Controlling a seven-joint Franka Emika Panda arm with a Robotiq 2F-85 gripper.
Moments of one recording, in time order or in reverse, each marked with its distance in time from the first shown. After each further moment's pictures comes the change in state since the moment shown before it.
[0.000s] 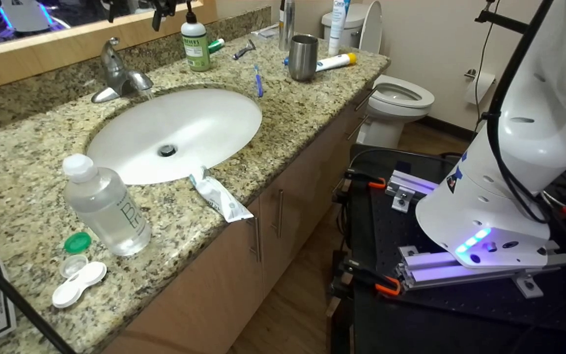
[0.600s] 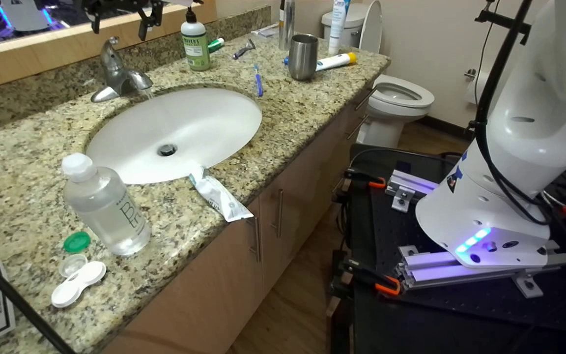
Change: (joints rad) arm -0.008 0.090 0.042 0.091 -0.009 0.016 0.010
